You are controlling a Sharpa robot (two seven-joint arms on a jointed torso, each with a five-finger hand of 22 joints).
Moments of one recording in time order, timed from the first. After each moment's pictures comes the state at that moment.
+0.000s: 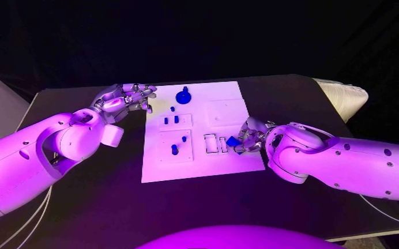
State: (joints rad) left arm 0.87 -0.91 0.37 1.50 -0.24 -0.04 0.15; left_hand 1.40 -0.18 0.49 0.13 0.18 0.88 0.19 0.26 0.33 0.87 0.13 0.63 0.18 0.93 0.06 1.08 0.42 0.18 0.94 0.16 0.74 0.71; right arm 1.12 -0.94 -0.16 1.79 -1.33 -0.39 -0.69; right_hand 1.30 -0.11 -0.09 0.29 0.54 1.00 0.08 0.36 0.54 1.47 0.01 1.55 1.31 1.46 -0.06 1.57 1.31 0.03 1.47 0.05 1.43 1.31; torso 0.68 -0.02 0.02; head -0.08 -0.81
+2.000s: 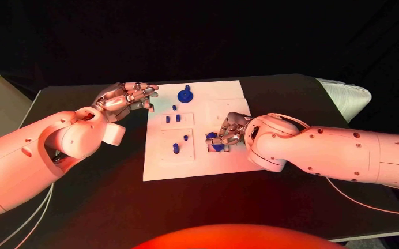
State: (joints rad) left arm 0.87 -0.92 0.37 1.51 -0.24 -0.04 0.15; left_hand 1.40 -0.17 0.49 0.15 0.18 0.88 0.19 0.26 0.33 0.87 0.13 0.63 0.18 0.93 0.06 1.08 0.42 0.18 0.94 0.16 0.74 0.71; right arm 1.17 -0.77 -0.16 1.71 -1.19 -0.34 -0.70; right_hand 1.11 -0.07 -0.12 0.30 0.38 1.02 0.06 0.42 0.56 1.47 0.00 1.55 1.31 1.47 -0.07 1.57 1.31 0.04 1.47 0.04 1.46 1.31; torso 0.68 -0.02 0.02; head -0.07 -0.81
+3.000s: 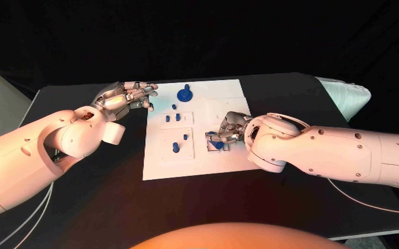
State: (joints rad) left arm 0.87 -0.92 0.37 1.51 -0.24 -0.04 0.15; left_hand 1.39 -0.17 0.48 0.15 0.18 0.88 0.19 0.26 0.33 0.87 0.13 0.63 0.18 0.93 0.06 1.08 0.42 0.18 0.94 0.16 0.73 0.70; right arm 1.17 -0.78 -0.16 1.73 -1.22 -0.34 -0.70; right_hand 1.09 -0.01 -0.09 0.29 0.47 1.01 0.06 0.44 0.56 1.47 -0.01 1.55 1.31 1.46 -0.07 1.57 1.31 0.02 1.47 0.03 1.49 1.31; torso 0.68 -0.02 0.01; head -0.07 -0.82
